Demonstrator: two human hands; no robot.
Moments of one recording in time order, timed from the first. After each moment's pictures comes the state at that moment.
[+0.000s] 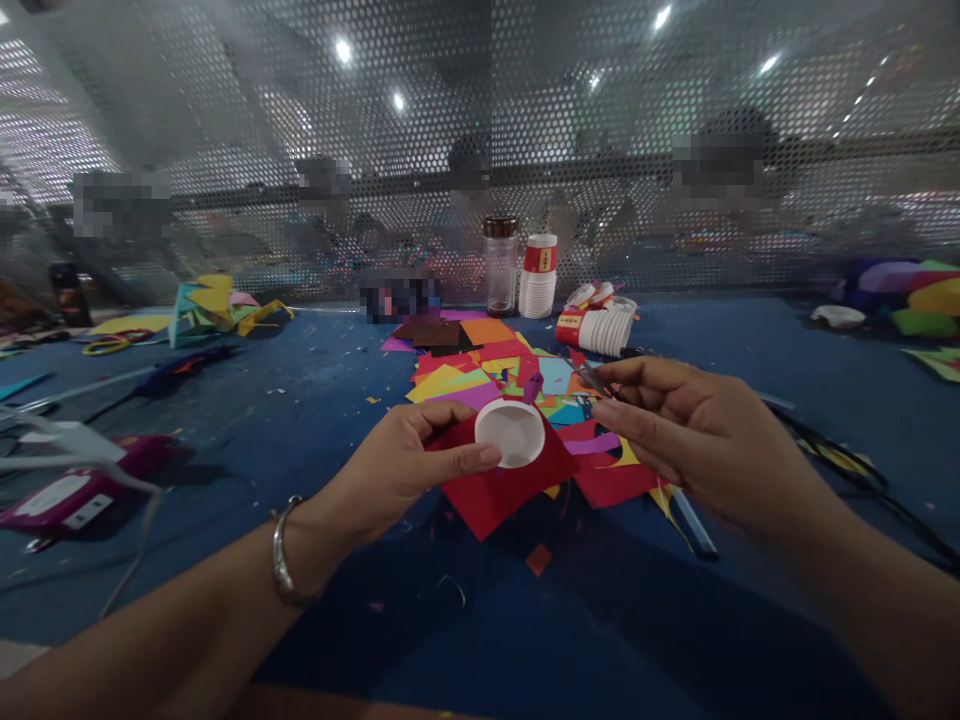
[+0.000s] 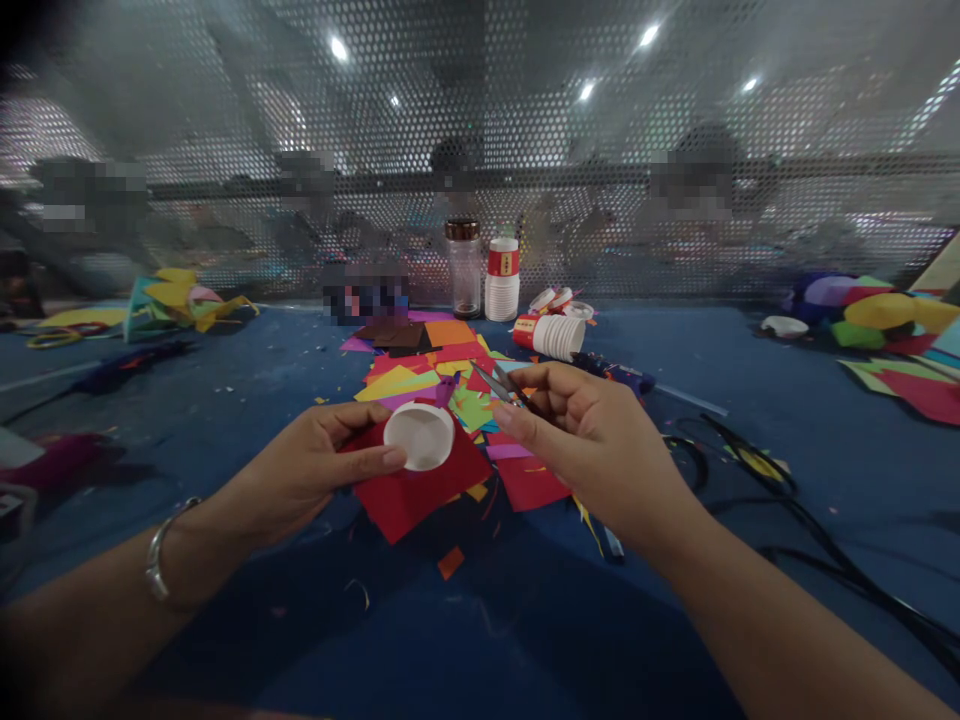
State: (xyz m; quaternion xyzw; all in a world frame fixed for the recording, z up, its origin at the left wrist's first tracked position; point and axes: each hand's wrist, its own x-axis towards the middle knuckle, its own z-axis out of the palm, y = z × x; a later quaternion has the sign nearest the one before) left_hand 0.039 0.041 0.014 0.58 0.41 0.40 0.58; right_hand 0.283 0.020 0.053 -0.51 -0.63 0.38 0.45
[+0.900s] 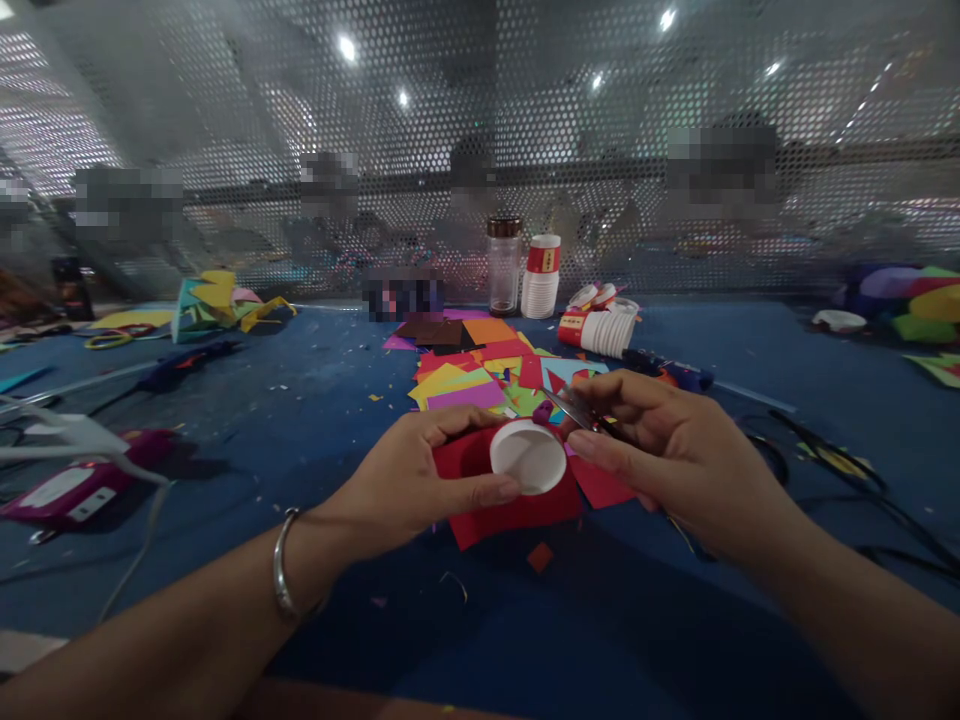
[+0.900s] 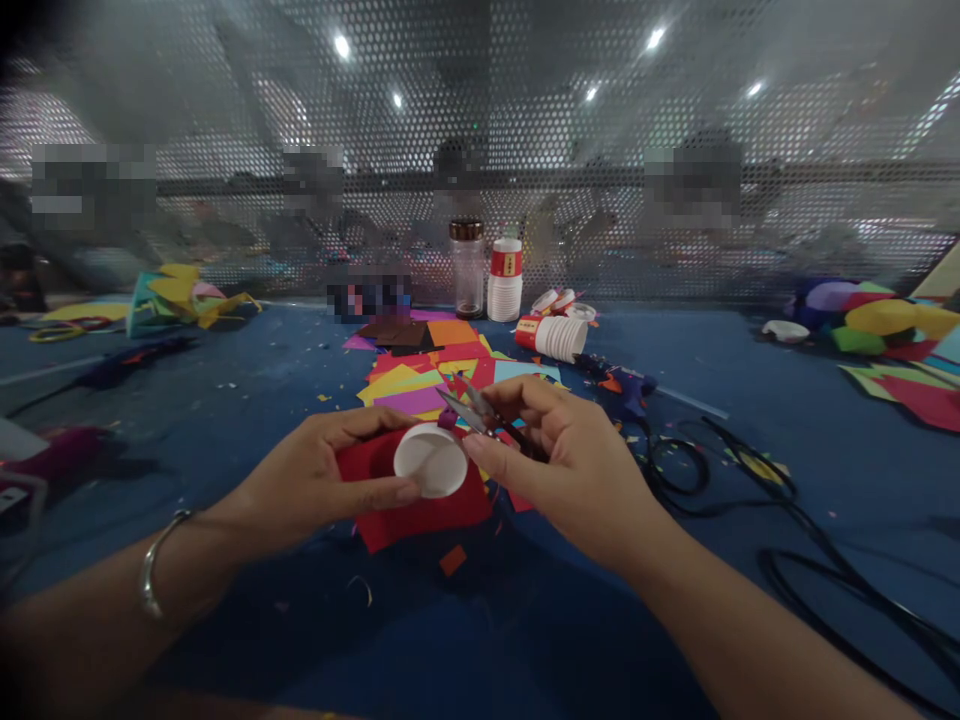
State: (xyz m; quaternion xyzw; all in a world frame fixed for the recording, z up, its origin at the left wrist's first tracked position) left_hand 0.041 0.031 0.023 0.72 0.38 0.36 0.46; right_hand 0.275 0.016 0.038 -0.46 -0.69 0.36 0.43
